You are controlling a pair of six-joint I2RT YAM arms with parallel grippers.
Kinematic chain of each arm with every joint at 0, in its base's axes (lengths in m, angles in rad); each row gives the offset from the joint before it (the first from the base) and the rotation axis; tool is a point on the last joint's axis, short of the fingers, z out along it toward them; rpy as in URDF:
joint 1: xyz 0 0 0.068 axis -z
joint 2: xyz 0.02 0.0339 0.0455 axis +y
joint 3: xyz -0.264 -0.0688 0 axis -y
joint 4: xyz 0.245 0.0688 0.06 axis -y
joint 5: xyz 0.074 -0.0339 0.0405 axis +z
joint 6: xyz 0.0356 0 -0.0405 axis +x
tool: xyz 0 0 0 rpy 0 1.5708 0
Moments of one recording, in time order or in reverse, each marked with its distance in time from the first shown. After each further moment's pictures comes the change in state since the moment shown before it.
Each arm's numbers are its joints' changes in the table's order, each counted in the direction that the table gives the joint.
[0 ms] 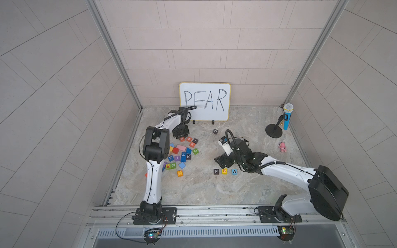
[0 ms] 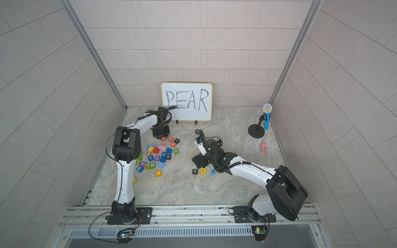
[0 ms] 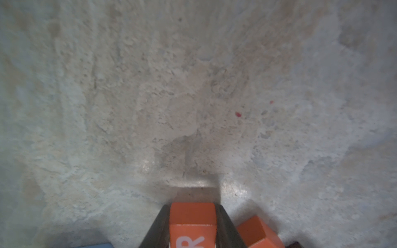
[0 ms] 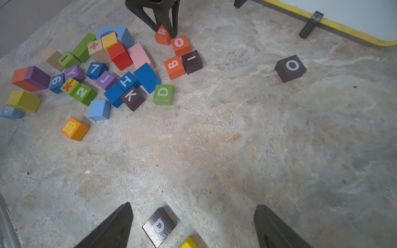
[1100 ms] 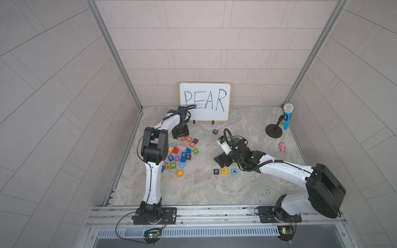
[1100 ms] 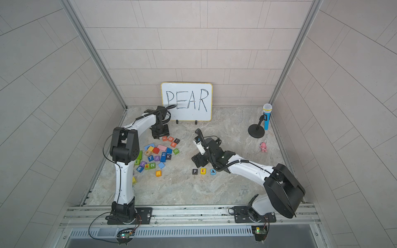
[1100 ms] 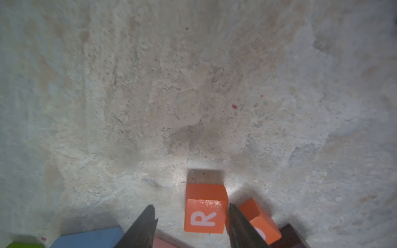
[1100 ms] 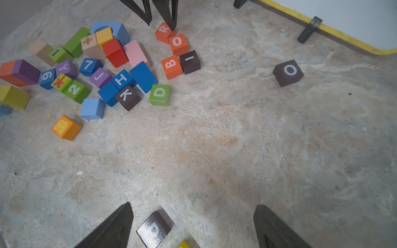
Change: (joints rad) left arm 0.000 -0.041 -0.030 0.010 0.007 -0.006; right arm -0.002 0.029 0.034 -0.020 -0.020 -0.033
